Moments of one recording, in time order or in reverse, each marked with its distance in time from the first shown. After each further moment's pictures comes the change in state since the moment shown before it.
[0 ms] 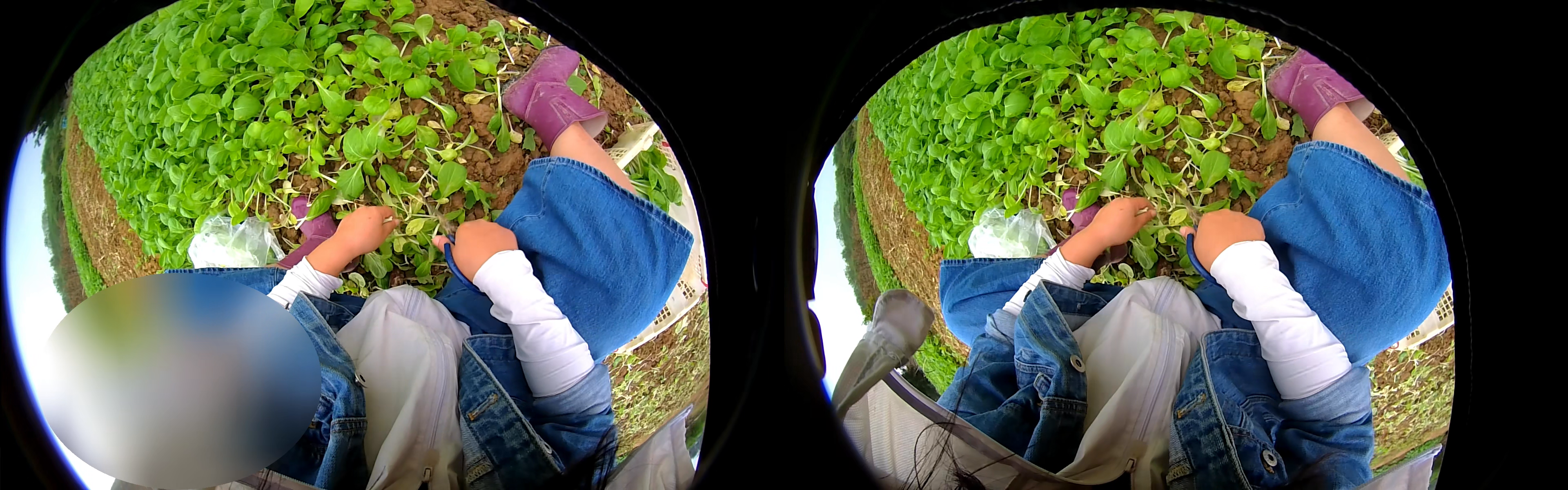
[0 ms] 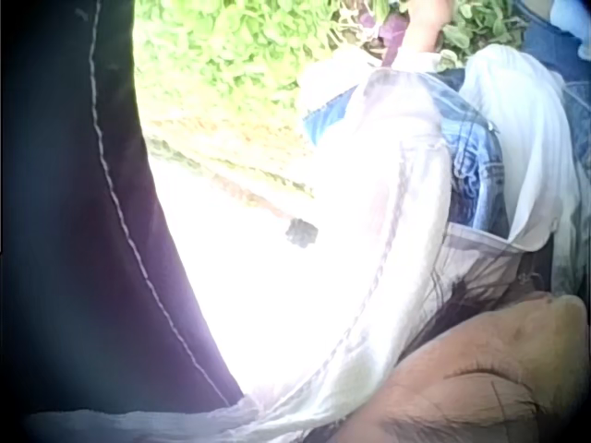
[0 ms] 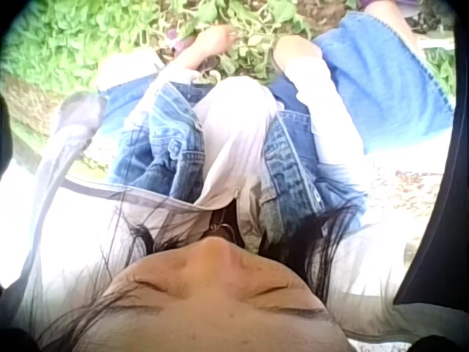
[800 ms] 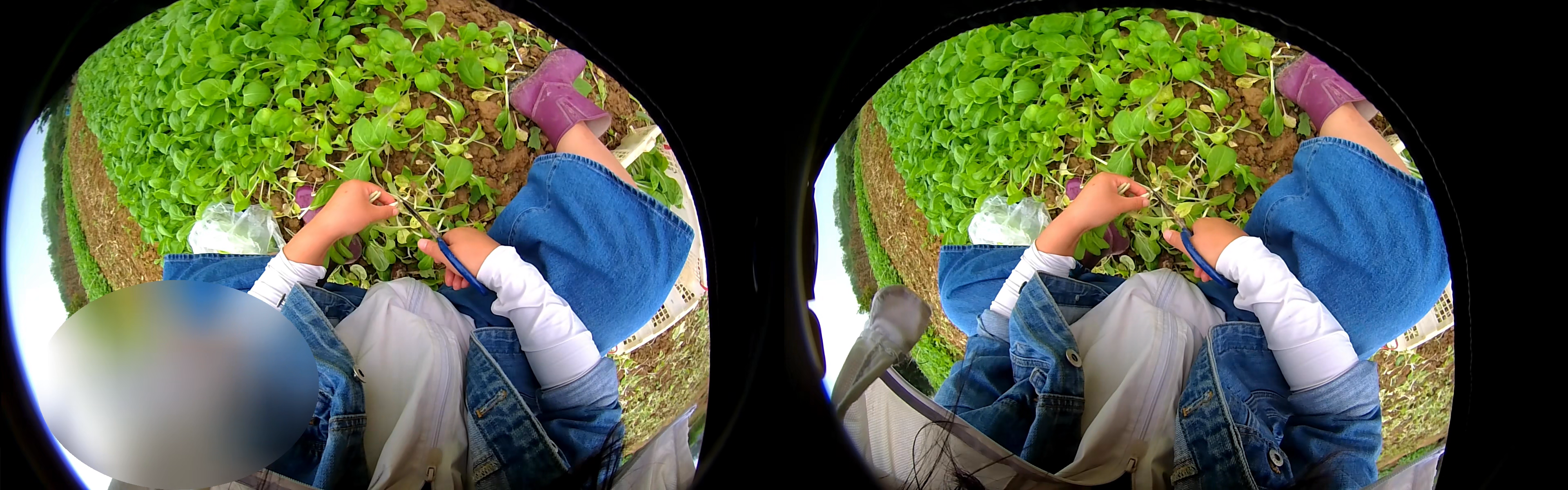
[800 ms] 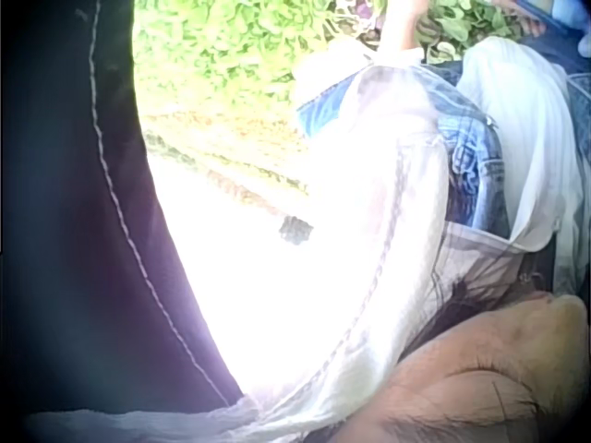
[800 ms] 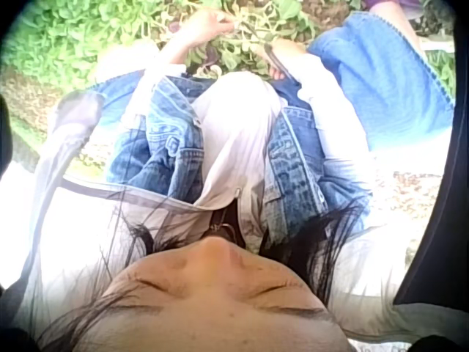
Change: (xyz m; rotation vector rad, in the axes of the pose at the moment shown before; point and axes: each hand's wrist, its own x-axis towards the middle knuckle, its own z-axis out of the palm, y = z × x) left_hand -0.018 0.018 -0.051 -0.357 -0.002 -0.101; right_hand 0.011 -0.001 0.025 0.537 -0.501 -0.041
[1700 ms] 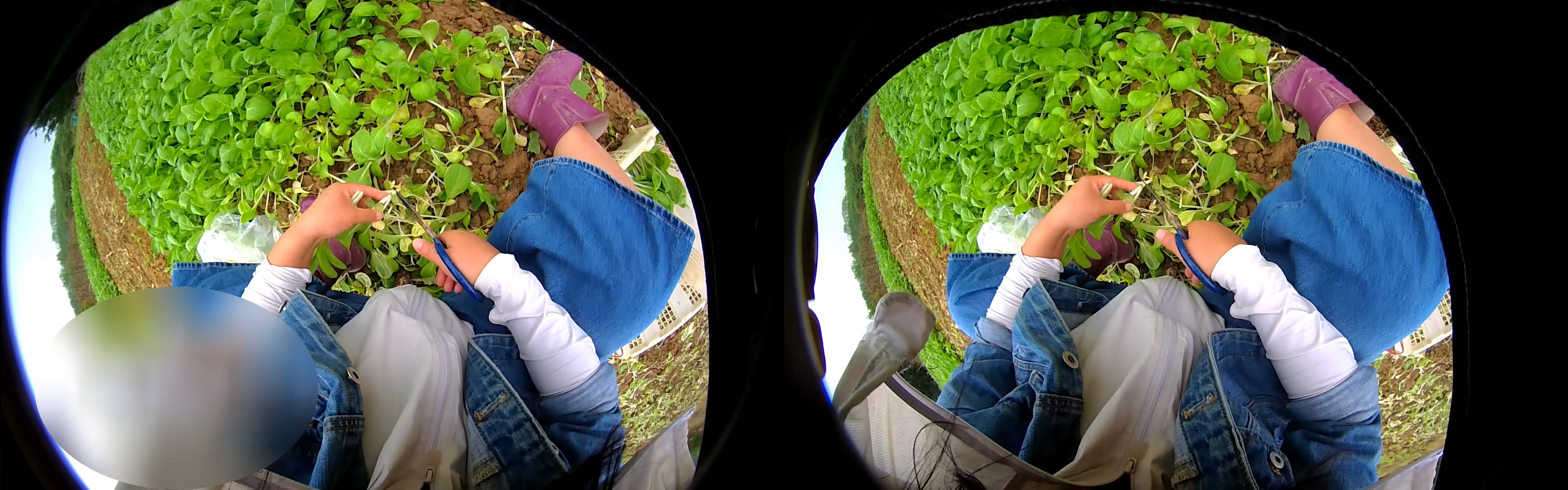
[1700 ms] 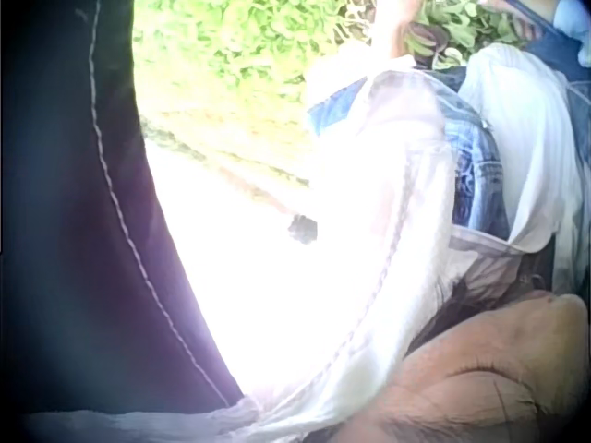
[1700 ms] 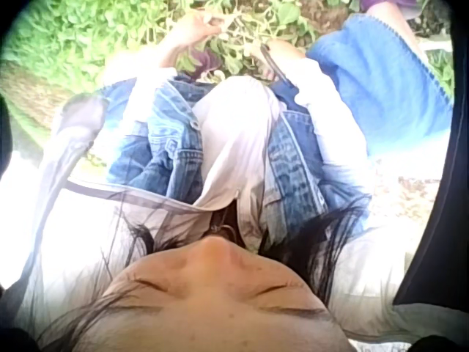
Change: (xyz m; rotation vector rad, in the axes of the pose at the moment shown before) left_hand -0.007 0.016 -0.028 -0.157 -0.089 -0.119; right_hand -0.014 -0.008 -0.005 0.139 0.078 -0.124
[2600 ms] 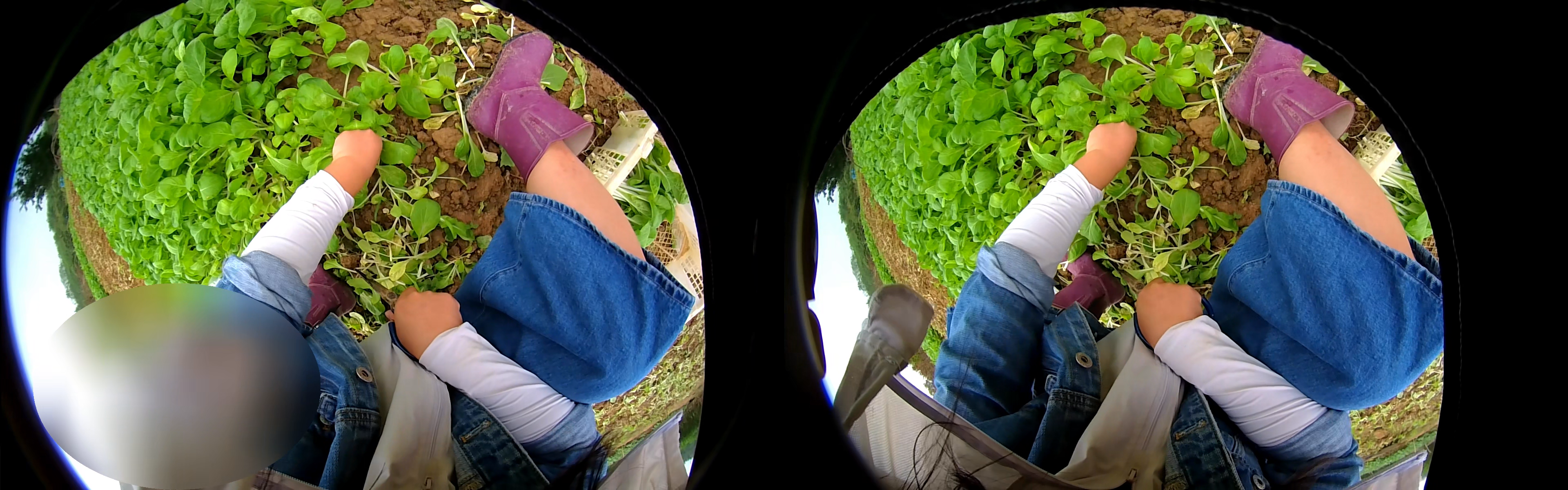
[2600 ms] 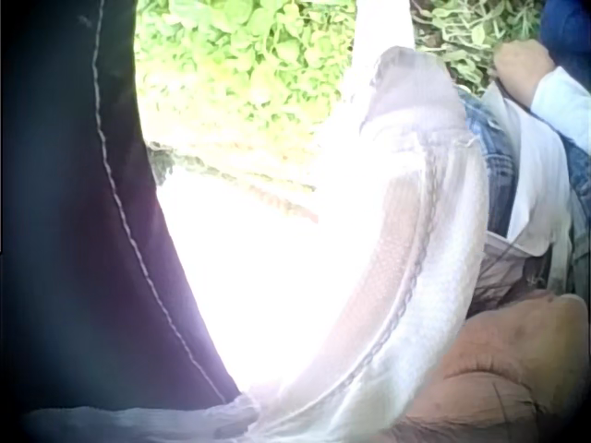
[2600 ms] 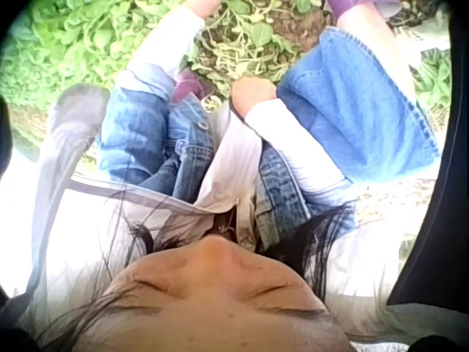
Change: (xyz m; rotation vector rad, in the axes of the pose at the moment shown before) left_hand 0.226 0.071 0.016 1.458 0.061 0.125; right_hand 0.015 -0.005 -0.002 -0.479 0.322 -0.028
